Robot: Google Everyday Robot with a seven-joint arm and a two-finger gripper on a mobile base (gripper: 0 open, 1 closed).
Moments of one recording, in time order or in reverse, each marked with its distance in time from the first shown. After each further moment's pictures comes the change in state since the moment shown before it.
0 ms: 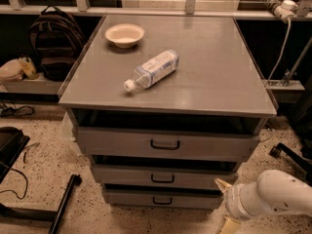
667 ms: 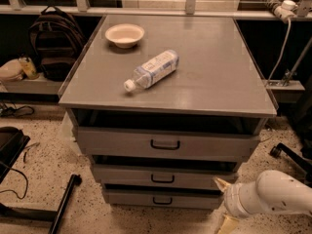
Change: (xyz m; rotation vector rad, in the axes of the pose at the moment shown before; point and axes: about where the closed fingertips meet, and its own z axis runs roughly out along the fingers) arm 0.004 -0.009 0.012 0.015 -0.024 -0.021
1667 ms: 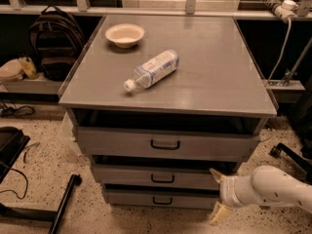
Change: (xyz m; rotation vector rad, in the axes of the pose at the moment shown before) arm 0.005 -0.041 0.031 0.058 -0.060 -0.023
